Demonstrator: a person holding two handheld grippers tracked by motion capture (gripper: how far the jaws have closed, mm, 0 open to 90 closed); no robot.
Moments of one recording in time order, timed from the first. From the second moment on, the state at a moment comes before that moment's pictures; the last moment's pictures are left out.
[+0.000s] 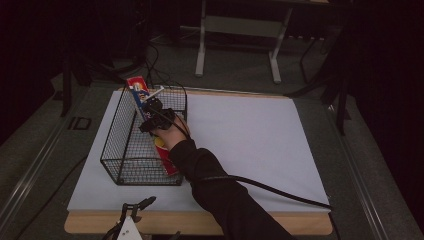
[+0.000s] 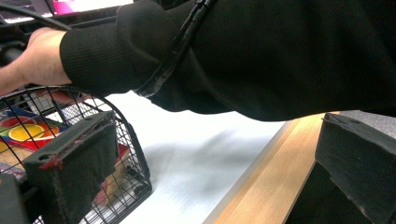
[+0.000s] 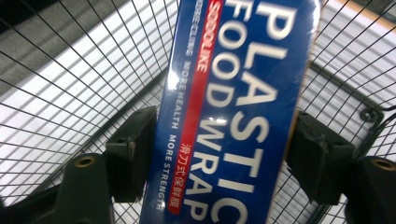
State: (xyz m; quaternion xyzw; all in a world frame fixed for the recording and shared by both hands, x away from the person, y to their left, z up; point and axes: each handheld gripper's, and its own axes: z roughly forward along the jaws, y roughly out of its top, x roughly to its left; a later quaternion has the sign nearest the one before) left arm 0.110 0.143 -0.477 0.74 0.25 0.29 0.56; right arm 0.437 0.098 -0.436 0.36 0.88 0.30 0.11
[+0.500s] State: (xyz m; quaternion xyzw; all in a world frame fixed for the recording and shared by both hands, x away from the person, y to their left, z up) left arm 0.112 0.141 -0.478 0.74 0.25 0.28 0.56; right arm 0.434 0.065 -0.401 0.32 0.89 0.32 0.10
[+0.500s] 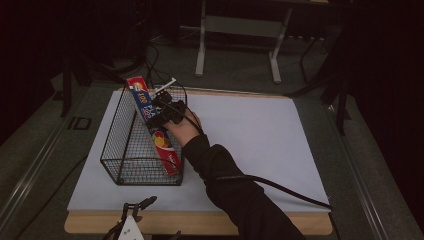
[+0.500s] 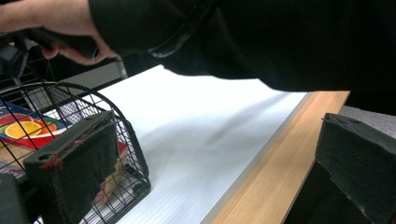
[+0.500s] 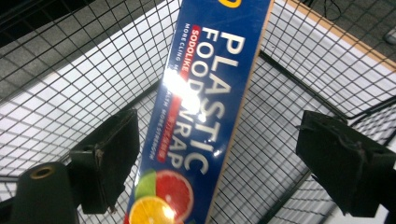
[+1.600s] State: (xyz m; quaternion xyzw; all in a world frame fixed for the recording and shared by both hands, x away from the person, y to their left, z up) left arm 0.116 0.138 -0.480 0.75 0.25 0.28 0.55; right arm 0.413 -0.056 -0.376 0.31 0.86 0.38 0.13
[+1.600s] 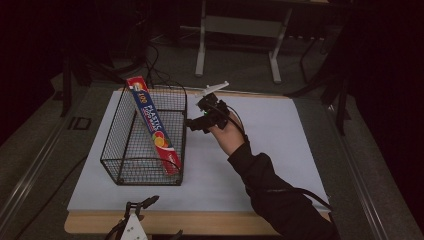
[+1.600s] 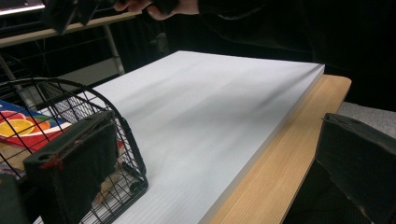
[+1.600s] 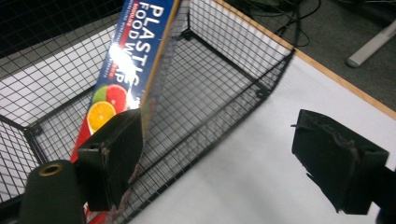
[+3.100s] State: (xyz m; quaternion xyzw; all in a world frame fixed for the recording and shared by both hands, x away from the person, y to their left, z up) left arm 0.116 0.135 -0.481 0.75 0.24 0.28 0.55; right arm 0.330 -0.213 -0.449 0.34 0.85 0.39 0.12
